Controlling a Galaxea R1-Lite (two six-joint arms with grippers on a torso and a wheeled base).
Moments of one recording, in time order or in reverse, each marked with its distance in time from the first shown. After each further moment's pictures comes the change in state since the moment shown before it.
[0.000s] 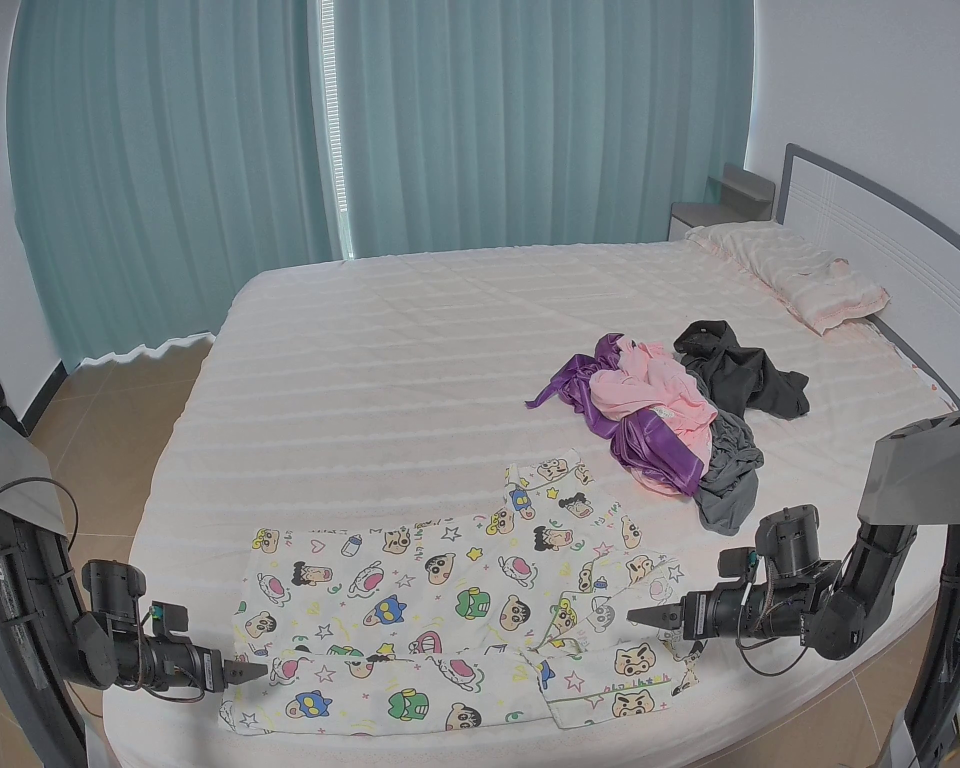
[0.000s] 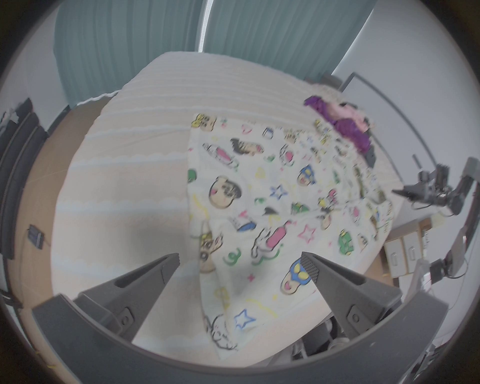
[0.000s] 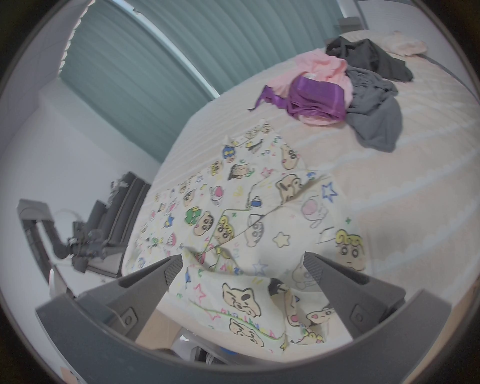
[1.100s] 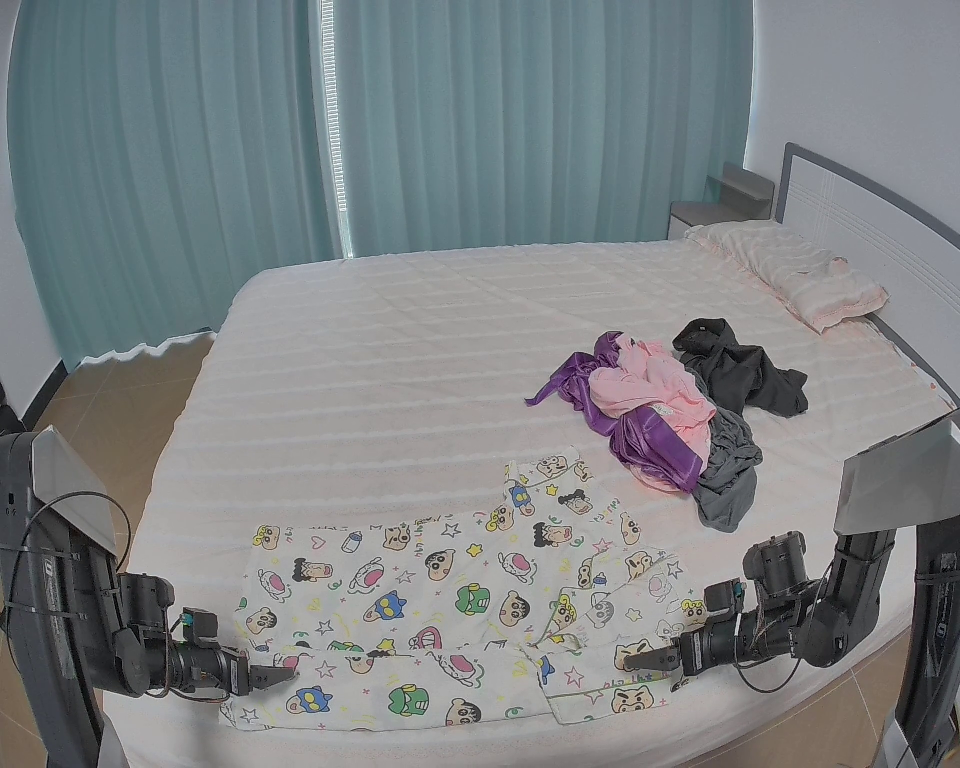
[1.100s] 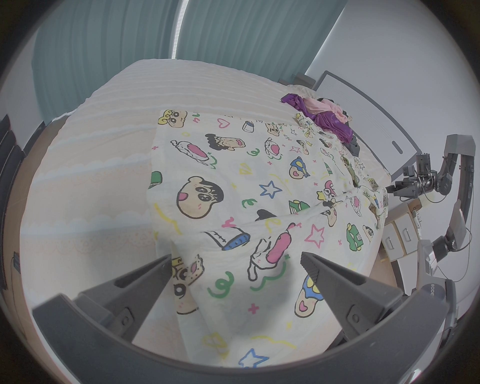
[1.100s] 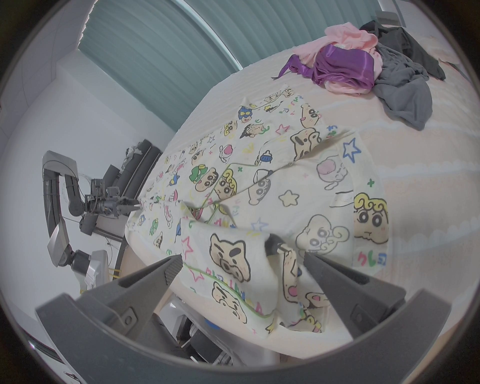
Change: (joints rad) left arm -0.053 0.264 -0.046 -0.243 -0.048 0.067; right arm -0.010 0.103 -0.023 0.109 0.062 -0.212
